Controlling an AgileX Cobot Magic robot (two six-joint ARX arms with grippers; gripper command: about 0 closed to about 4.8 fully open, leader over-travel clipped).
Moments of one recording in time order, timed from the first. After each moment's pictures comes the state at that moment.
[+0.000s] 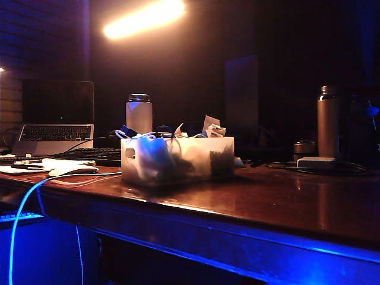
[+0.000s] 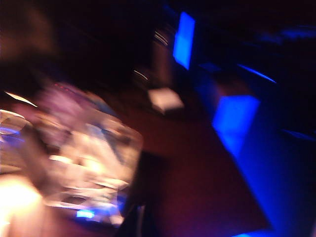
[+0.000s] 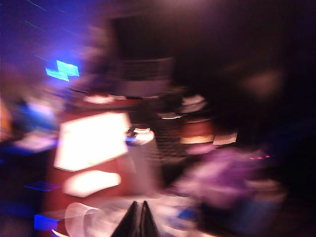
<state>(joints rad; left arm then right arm) -0.25 1.16 1.77 -0.97 0.56 0.21 0.13 1.33 1.44 -0.16 -0.48 0.03</state>
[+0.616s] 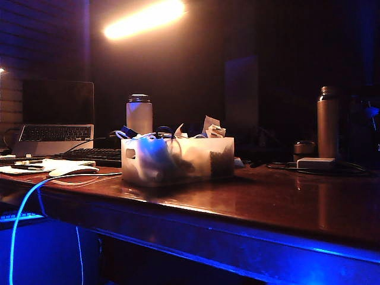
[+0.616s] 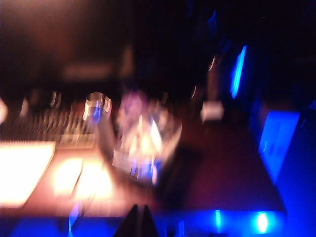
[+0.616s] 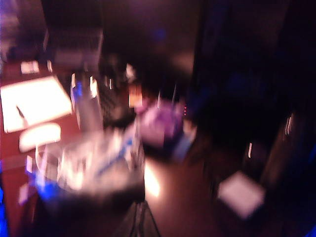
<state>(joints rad) -0.25 0.65 1.76 -1.26 0.28 0.14 0.13 0.77 1.07 -0.43 -0.24 -0.06</state>
